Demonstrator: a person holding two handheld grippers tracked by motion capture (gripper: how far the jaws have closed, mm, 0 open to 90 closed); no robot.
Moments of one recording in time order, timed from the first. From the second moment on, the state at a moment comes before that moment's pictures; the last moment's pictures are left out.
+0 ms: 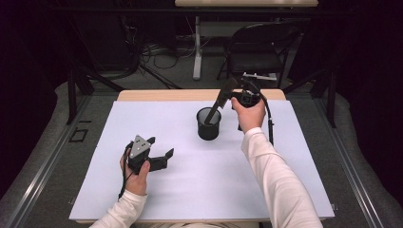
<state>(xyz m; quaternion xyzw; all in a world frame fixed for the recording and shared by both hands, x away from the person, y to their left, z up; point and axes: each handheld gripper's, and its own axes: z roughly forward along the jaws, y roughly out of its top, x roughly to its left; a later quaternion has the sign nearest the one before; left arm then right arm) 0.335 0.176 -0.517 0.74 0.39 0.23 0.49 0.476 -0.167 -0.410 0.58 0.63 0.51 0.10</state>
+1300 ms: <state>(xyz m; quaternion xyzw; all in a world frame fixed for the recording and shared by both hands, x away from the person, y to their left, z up) 0.336 0.176 -0.518 0.74 0.39 0.23 0.49 0.481 -0.153 -0.446 0.59 0.63 0.49 0.08</state>
